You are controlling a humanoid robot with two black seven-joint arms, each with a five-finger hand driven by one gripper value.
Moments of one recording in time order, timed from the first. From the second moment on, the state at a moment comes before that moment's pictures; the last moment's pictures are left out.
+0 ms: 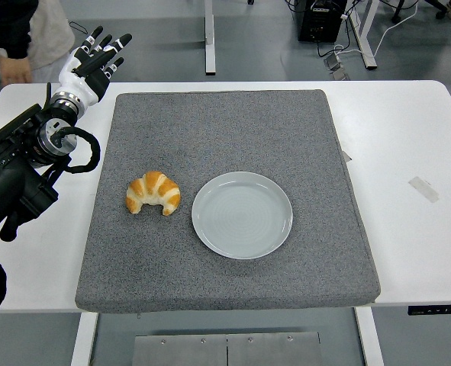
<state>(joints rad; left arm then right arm) -1.03 0.13 -0.70 -0.43 -0.04 -0.06 -0.20 -0.11 0.00 0.09 0.14 -0.13 0.00 0.25</state>
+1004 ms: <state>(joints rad) -1.08 0.24 -0.56 -0.43 0.00 -0.24 -0.16 -0.11 0.00 0.09 0.14 -0.13 0.00 0.25</state>
